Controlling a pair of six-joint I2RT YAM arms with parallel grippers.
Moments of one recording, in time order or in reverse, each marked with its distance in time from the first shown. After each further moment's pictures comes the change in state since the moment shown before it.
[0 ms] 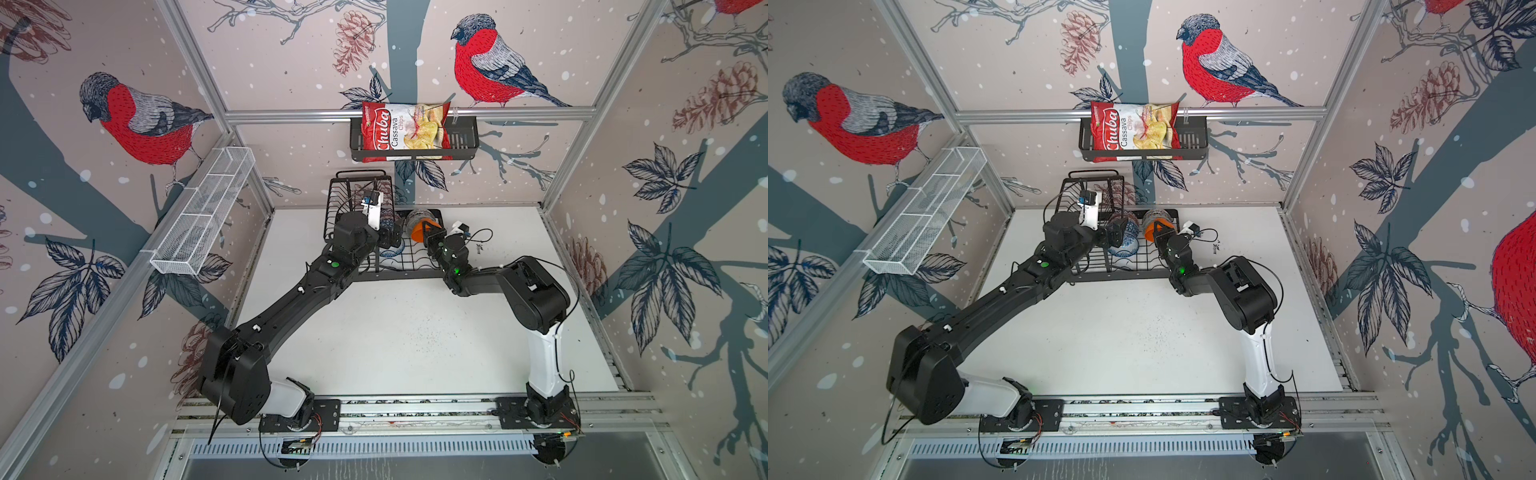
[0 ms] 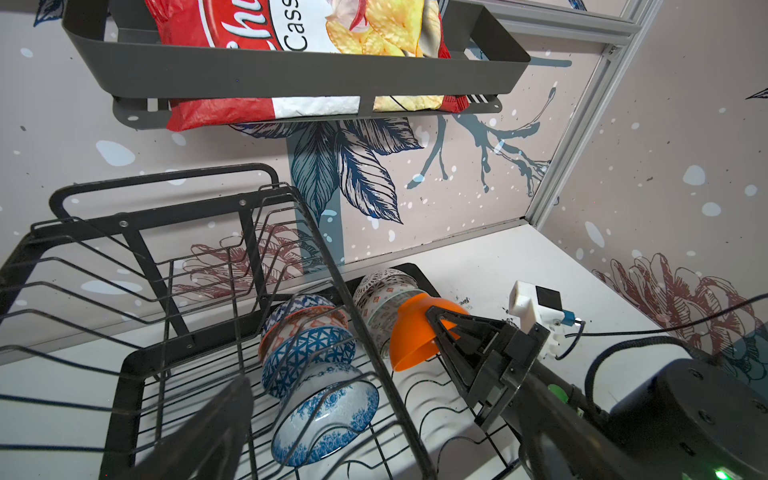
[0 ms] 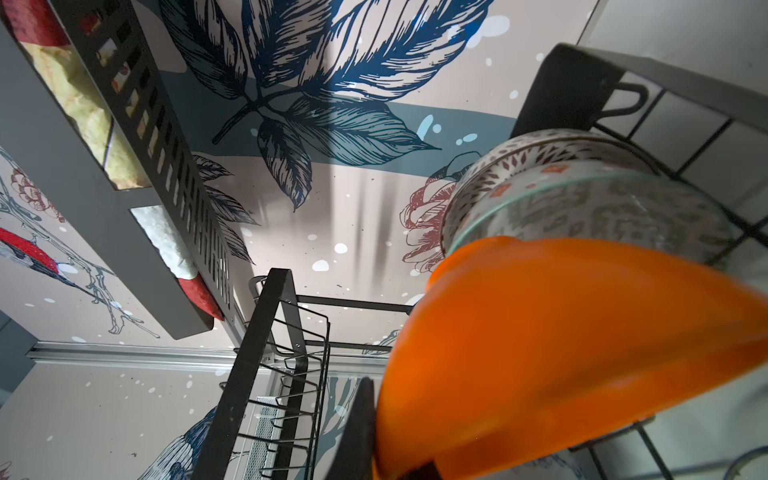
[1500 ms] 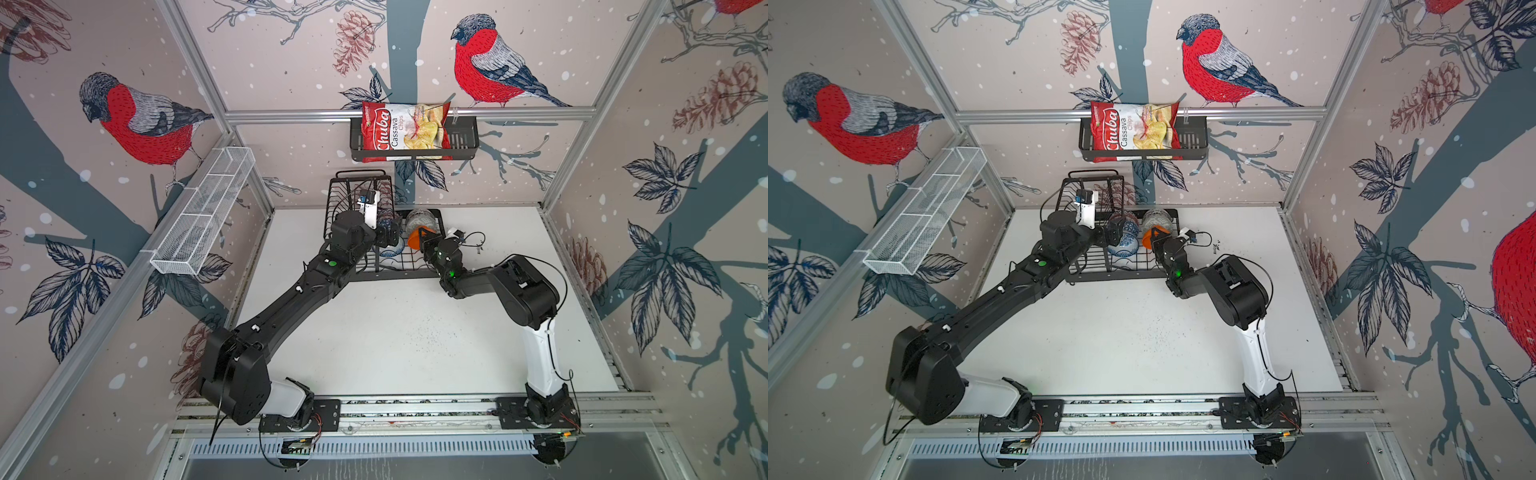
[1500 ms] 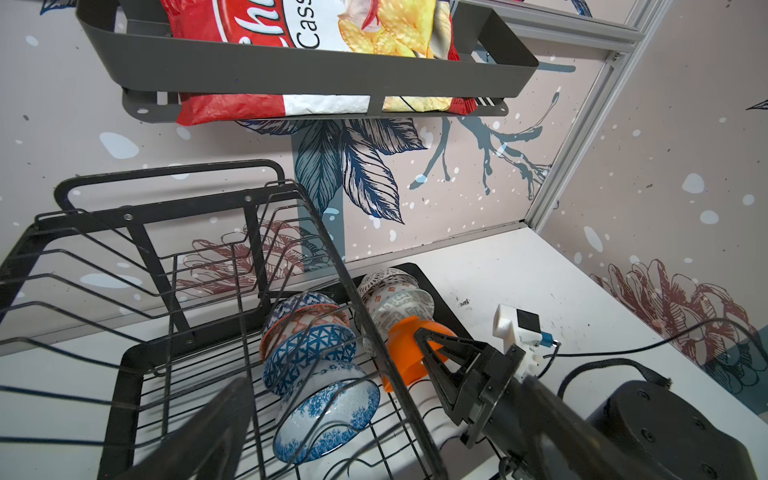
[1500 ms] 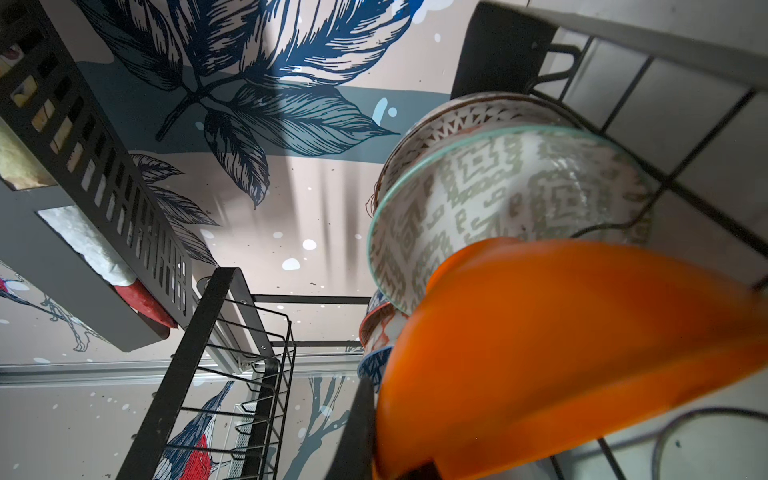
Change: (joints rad) left arm 0.031 -0.002 0.000 0.002 0.043 -0.027; right arm 0.016 0.069 0.018 -0.011 0.016 0.050
